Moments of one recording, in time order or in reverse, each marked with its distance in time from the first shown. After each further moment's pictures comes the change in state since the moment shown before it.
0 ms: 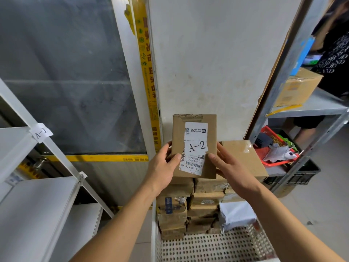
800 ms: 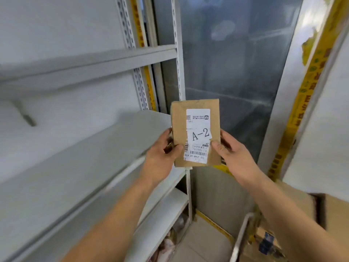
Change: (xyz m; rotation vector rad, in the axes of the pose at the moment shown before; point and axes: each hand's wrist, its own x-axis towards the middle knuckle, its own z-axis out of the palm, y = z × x) left_hand -0.189 0.039 -0.254 0.121 0.756 0.032; right_hand 0.051 -0.102 0.297 -0.100 -0.453 -0.290
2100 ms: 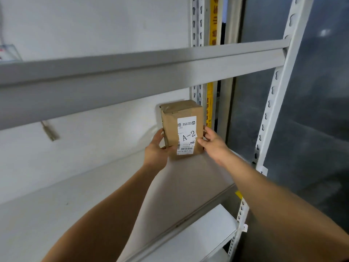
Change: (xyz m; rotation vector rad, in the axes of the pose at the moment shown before) left_hand 0.298 -0.158 -0.173 0.035 0.510 -0.165; right_hand 0.425 0.070 0.263 0.025 -0.388 0.043
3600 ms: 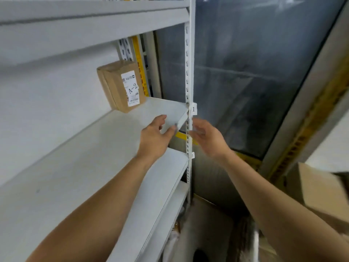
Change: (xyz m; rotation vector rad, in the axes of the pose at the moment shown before) left_hand -0.174 0.025 0.003 0.261 -0.473 0.290; right_hand -0.308 0.004 0.010 -0.345 0.476 0.058
